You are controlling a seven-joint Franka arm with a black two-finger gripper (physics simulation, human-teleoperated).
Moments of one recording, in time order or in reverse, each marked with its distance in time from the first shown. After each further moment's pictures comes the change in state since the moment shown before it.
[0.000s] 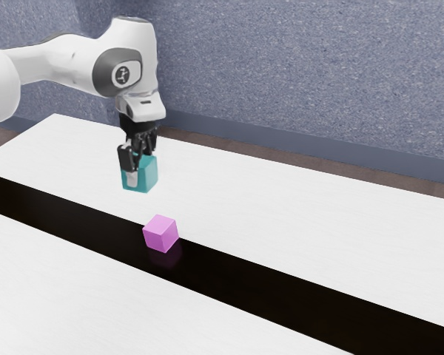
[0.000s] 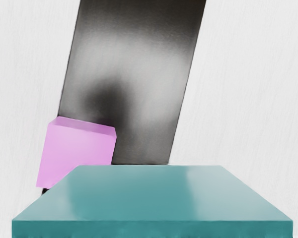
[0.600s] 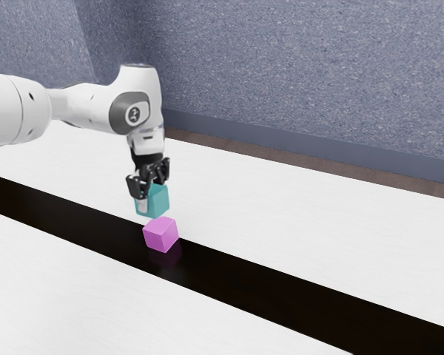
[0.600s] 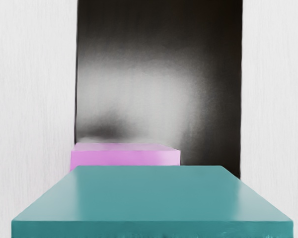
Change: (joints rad) arm 0.041 0.188 0.012 0.003 -0.049 0.195 0.233
